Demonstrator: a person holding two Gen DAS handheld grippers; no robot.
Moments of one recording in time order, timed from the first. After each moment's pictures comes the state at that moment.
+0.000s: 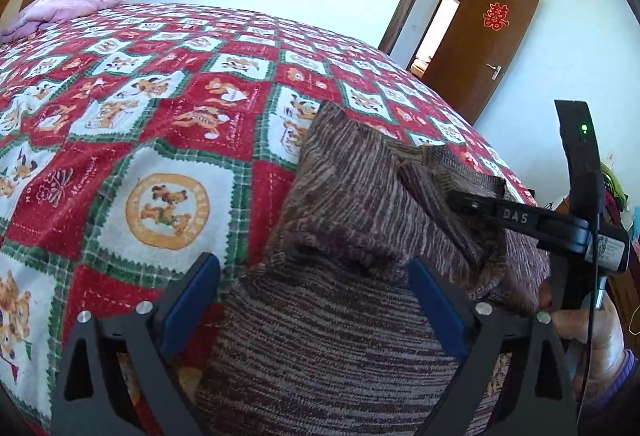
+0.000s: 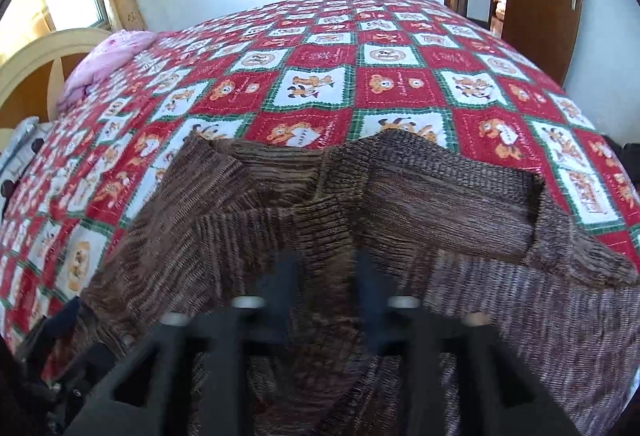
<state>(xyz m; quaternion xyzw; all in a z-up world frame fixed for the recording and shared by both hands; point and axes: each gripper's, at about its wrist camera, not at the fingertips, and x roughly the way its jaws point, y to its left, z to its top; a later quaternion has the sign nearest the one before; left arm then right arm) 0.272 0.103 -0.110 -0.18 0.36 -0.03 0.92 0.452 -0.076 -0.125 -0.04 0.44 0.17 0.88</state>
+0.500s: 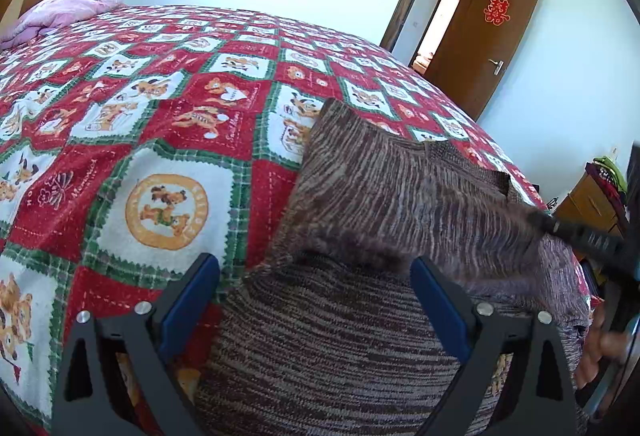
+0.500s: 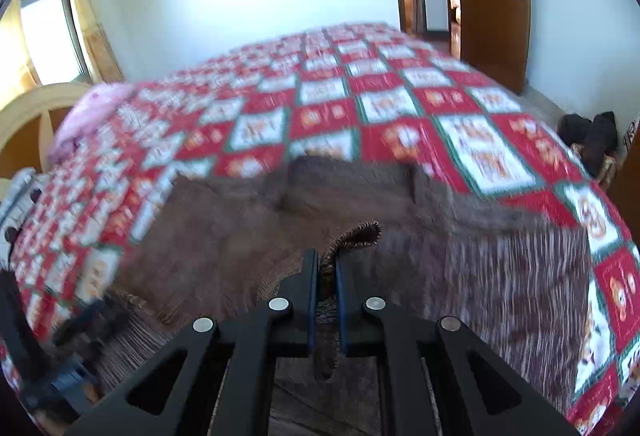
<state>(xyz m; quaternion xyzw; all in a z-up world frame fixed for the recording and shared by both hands) 0.273 0.100 -0.112 -0.17 0.36 -0.02 0.92 0.406 -0.151 -0.093 0.02 0.41 0.12 0.90</state>
